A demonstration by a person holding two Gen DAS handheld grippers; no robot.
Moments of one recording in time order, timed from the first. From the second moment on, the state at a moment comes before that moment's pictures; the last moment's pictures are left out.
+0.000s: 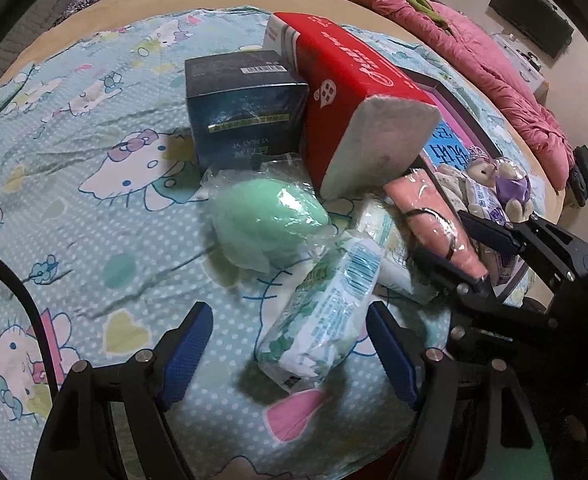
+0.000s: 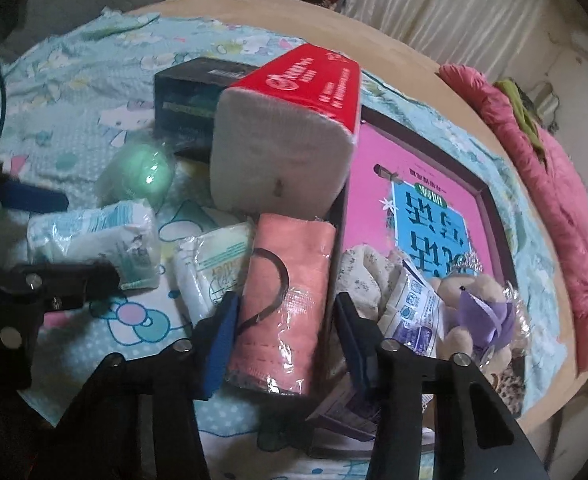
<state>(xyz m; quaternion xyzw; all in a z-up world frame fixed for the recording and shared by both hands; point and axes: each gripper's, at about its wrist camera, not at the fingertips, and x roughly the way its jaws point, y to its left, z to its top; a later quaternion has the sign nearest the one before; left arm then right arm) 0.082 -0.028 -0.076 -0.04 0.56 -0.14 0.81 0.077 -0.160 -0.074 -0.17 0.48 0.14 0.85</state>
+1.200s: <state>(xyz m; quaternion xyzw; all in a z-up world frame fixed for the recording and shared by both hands) 0.054 -0.027 -0.031 -0.09 0.50 -0.16 0.84 0.054 -0.201 -0.017 0.00 0.43 0.21 0.88</state>
